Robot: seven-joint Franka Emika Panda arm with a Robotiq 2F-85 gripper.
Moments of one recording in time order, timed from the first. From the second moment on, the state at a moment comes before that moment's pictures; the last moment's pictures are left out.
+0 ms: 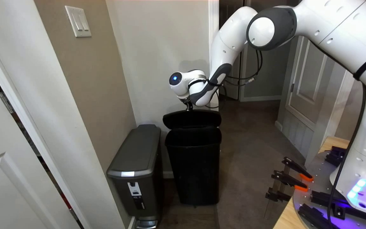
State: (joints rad) arm 0.11 0.92 -0.08 -1.40 -1.05 2.41 0.31
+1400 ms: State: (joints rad) arm -0.04 0.97 -0.05 -1.17 -0.52 2.45 -0.14
